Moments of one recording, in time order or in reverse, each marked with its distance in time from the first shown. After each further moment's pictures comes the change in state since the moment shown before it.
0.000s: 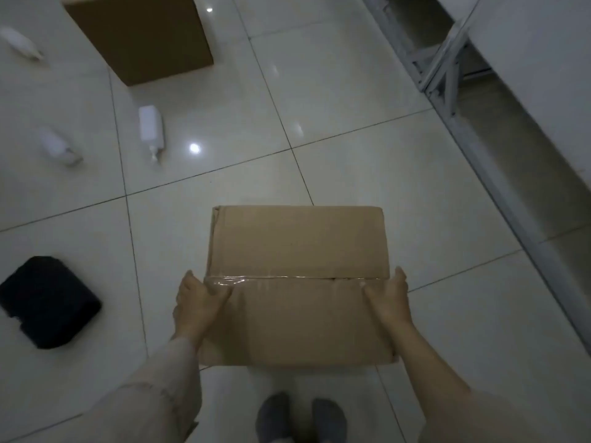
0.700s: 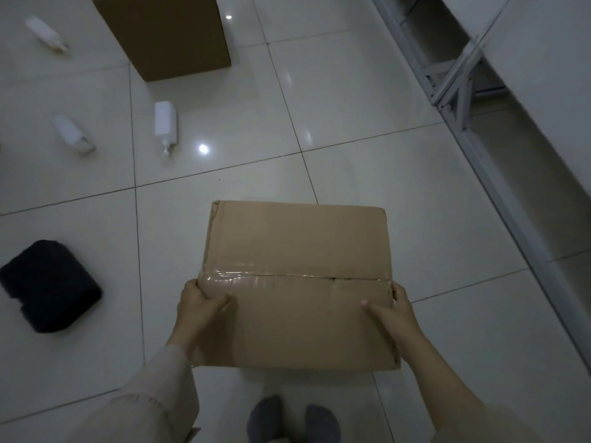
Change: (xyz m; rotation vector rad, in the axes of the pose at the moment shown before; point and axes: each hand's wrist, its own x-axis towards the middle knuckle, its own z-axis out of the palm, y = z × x) left_hand 0.001 -0.031 0.004 -0.233 0.025 0.020; right_hand -0.010 0.017 -0.011 0.271 -0.189 0.010
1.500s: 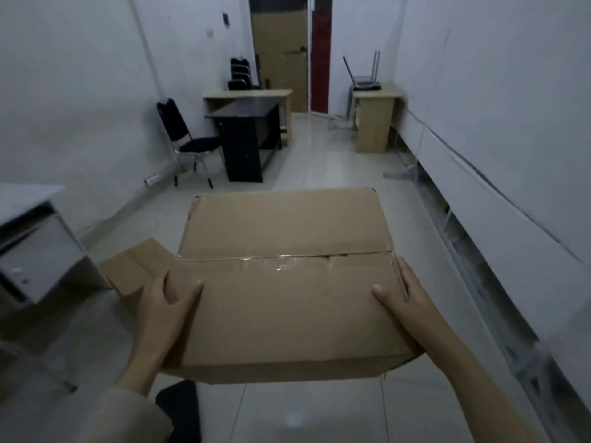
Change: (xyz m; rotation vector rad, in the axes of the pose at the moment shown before) left_hand -0.228 0.284 -0.435 -0.301 0.792 0.511; right_hand -0.302 -0.525 0.008 -0.192 -0.440 -0.966
